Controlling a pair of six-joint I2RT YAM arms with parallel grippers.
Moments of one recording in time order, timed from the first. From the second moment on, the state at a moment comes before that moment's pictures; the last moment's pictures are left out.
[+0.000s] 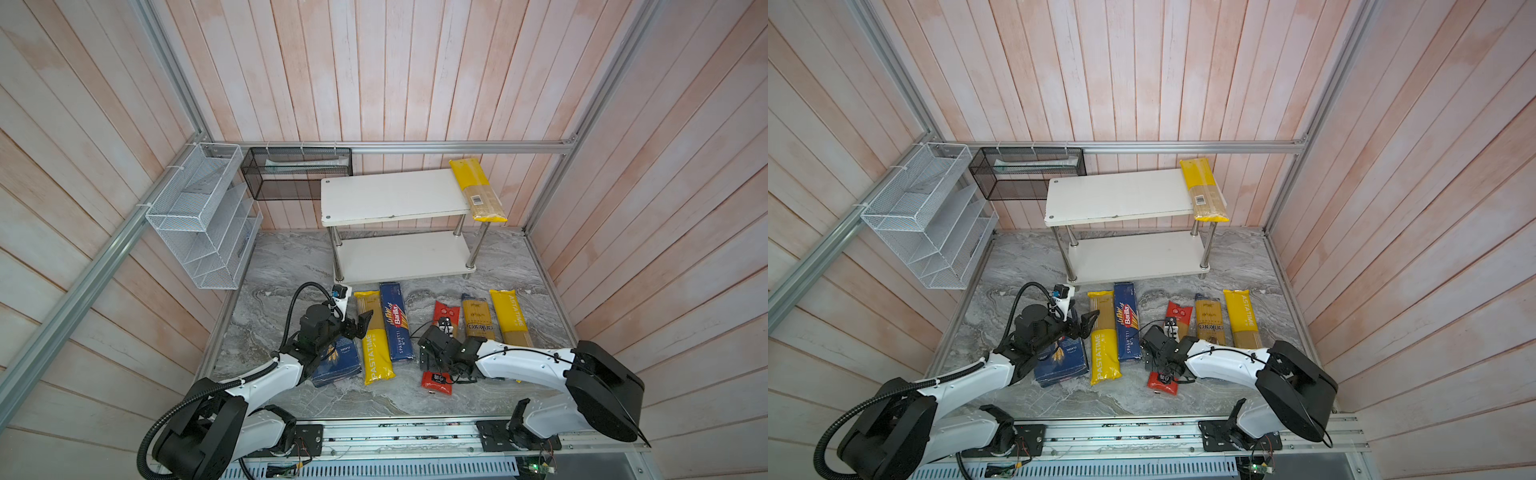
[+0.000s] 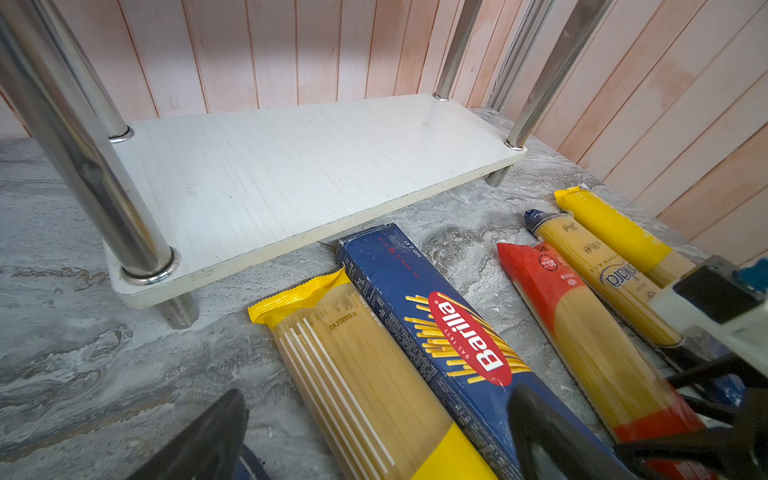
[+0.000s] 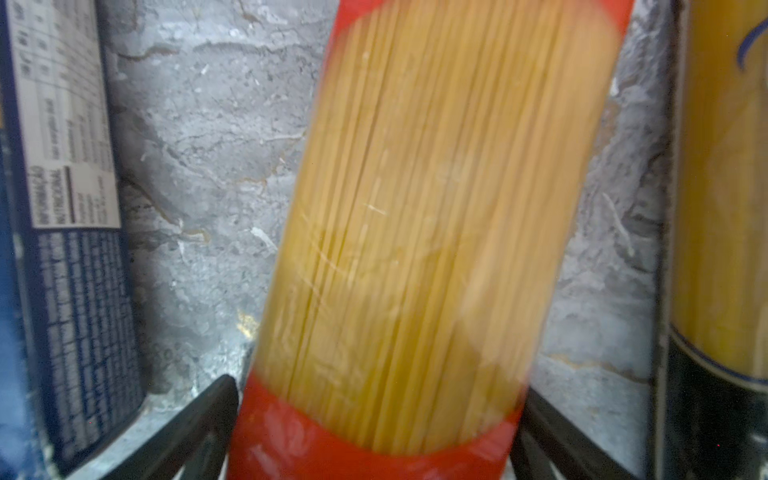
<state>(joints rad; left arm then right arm) -0.47 1.22 0.39 0.49 0.16 -0.14 0.96 1.43 0.65 -0.47 0.31 0.91</state>
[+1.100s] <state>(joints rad) -0.47 1.20 0.39 0.49 0.16 -0.14 1.09 1.32 0.51 -0.36 0.44 0.94</state>
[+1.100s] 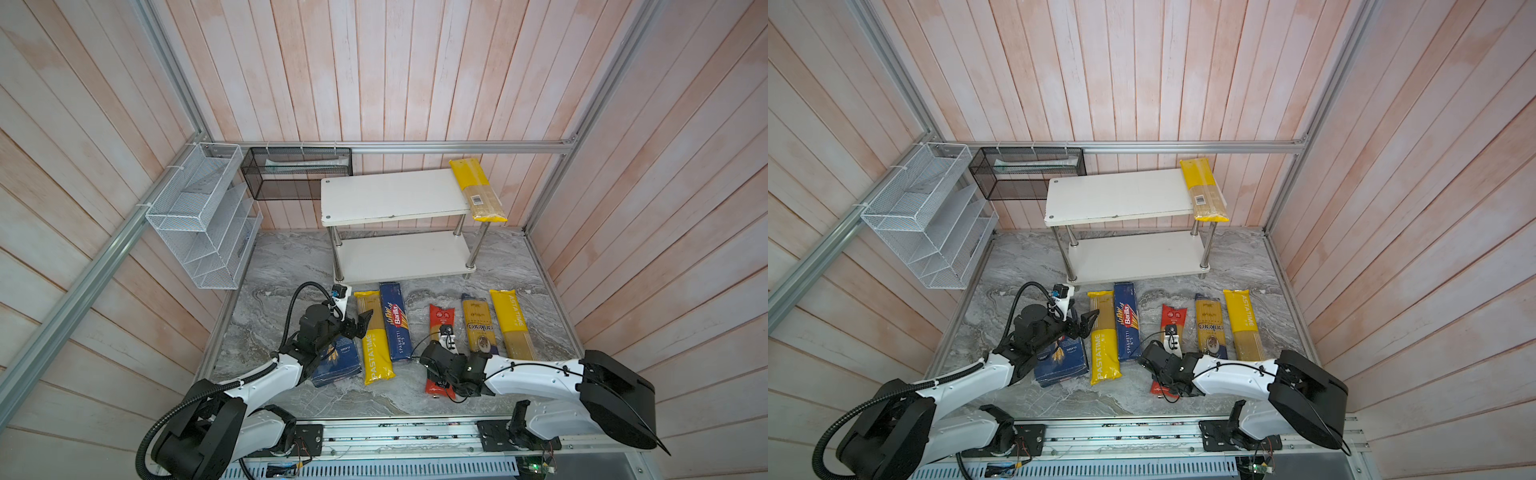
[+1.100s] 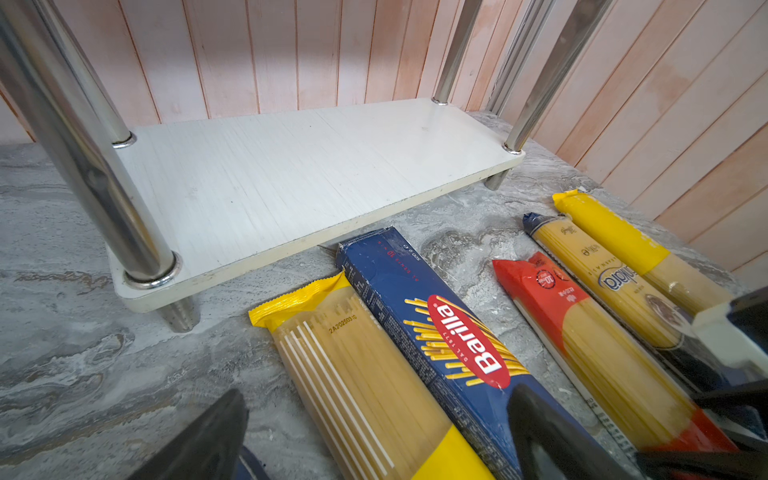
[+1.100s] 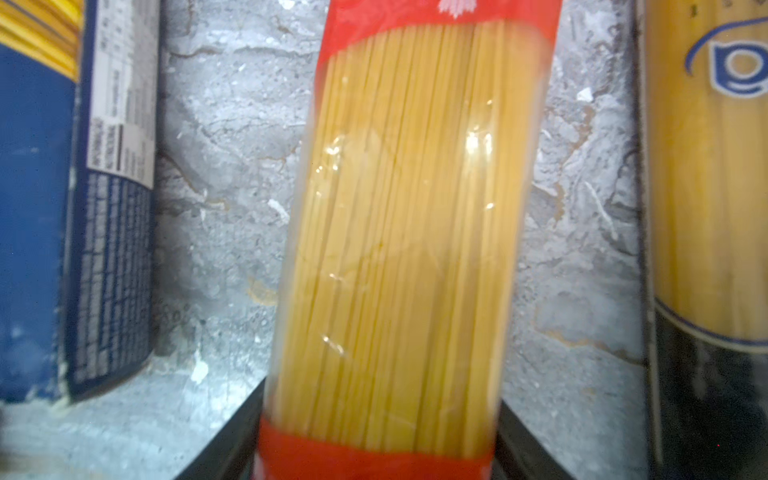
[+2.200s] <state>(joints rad) -0.47 1.20 0.39 0.49 0.15 -0.14 1.09 0.96 0.69 -0.60 0.46 0.70</state>
